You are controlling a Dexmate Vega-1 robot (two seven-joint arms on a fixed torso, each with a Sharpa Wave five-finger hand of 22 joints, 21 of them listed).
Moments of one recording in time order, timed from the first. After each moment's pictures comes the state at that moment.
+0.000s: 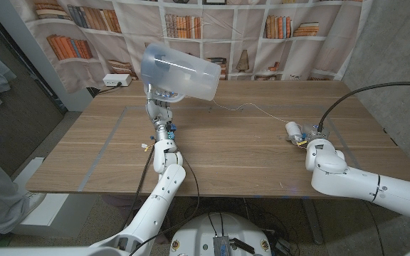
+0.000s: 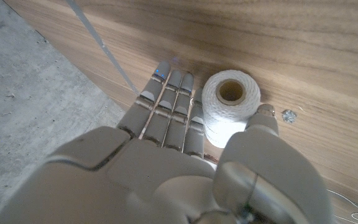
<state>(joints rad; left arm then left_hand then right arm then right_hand) 0.95 -0.01 0.22 -1.31 -1.08 -0.70 -0.18 0.68 0.16 0.42 -0.01 0.18 0.96 0.00 1.10 0.94 1.12 -0.05 1.02 0.92 1.00 -0.11 0.84 1.03 0.37 -0.01 1.27 0.59 -0.71 -1.05 -1.01 -2.09 -0.40 -1.24 -0.06 0.68 0.17 0.04 -0.17 0.21 0.61 -0.03 0.24 0.19 0.74 -0.02 0.29 0.20 0.69 -0.06 0.27 0.27 0.65 -0.03 0.31 0.22</state>
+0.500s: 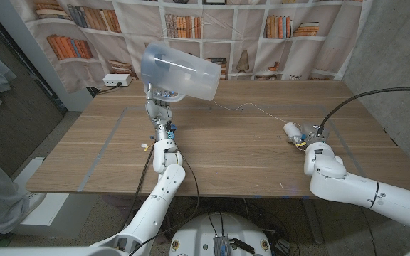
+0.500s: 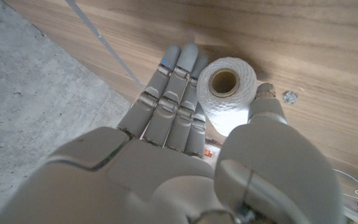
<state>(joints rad) 0.95 0.00 0.23 -1.32 -1.08 -0.70 -0.18 0.68 0.15 0.42 -0.02 0.18 0.96 0.00 1.10 0.94 1.12 -0.05 1.03 0.92 1.00 -0.11 0.84 1.03 0.37 -0.01 1.27 0.59 -0.82 -1.00 -0.89 -2.08 -0.40 -1.21 -0.24 0.79 0.10 0.21 -0.20 0.20 0.73 0.01 0.27 0.20 1.00 -0.09 0.41 0.24 1.04 -0.16 0.40 0.38 0.80 -0.09 0.48 0.27</state>
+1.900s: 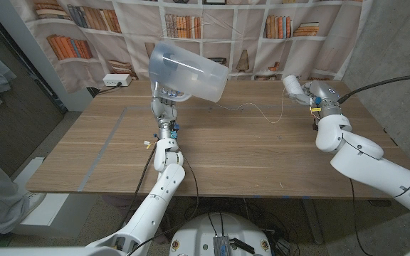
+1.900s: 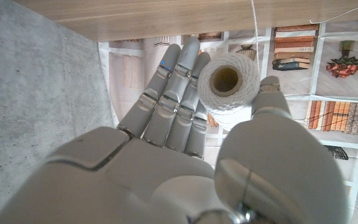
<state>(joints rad) 0.95 0.03 0.25 -1.32 -1.07 -0.64 -0.20 0.67 0.15 0.44 -0.03 0.18 0.97 0.01 1.06 0.93 1.12 -0.05 1.03 0.90 0.99 -0.12 0.84 1.01 0.37 -0.01 1.24 0.59 -1.02 -0.98 -0.39 -2.23 -0.17 -0.83 -0.44 0.82 0.06 0.21 -0.20 0.19 0.79 0.02 0.30 0.23 1.02 -0.09 0.43 0.29 1.07 -0.17 0.40 0.43 0.76 -0.08 0.56 0.32</state>
